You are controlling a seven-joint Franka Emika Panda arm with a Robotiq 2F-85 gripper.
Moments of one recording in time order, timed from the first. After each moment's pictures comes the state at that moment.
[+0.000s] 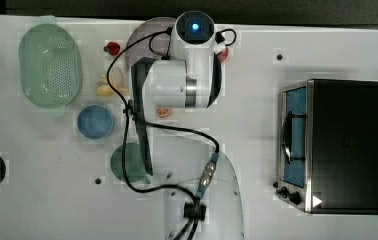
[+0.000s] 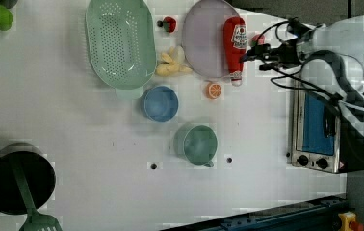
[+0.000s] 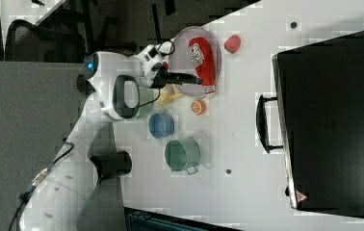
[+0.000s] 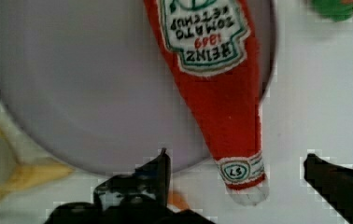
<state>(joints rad) -0.05 0.63 0.08 -1.68 0.00 0.66 -0.58</state>
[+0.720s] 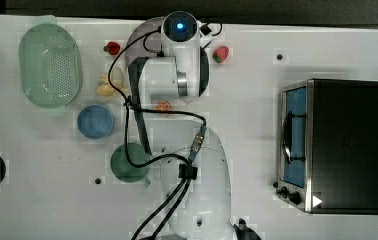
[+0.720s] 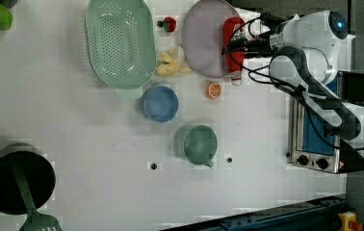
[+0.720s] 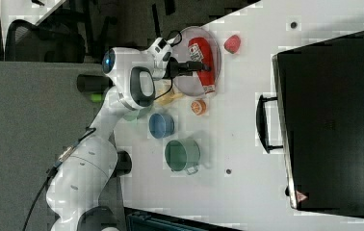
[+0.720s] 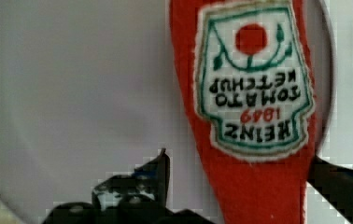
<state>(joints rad) -0.03 0.83 0.10 -1.52 -0.10 0.77 -0.61</state>
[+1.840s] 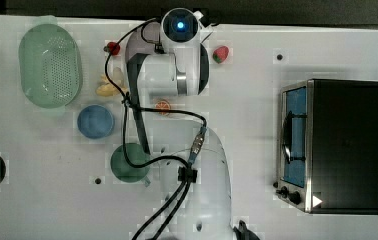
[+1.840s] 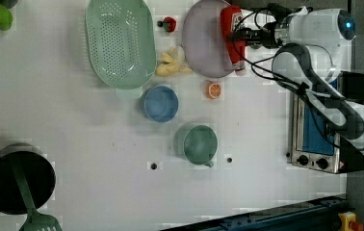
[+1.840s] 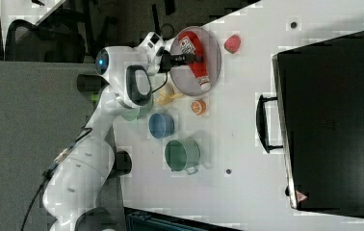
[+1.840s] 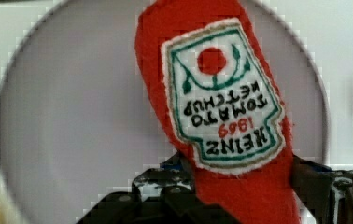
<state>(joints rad) -0.02 0.80 0.10 -1.51 -0.07 0.79 -0.61</state>
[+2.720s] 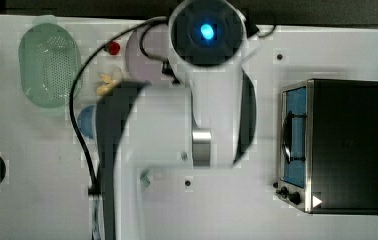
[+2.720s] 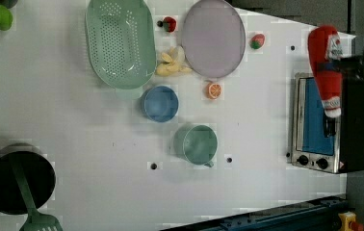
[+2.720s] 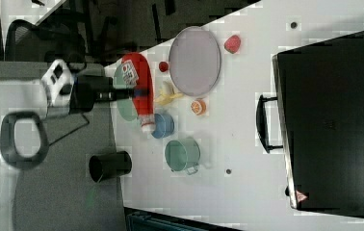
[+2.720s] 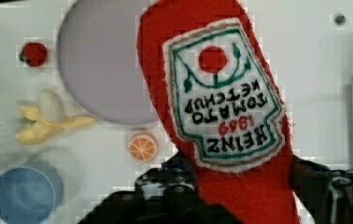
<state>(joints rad) -0.07 0.08 0.07 -1.81 -0.04 0.39 -0.61</state>
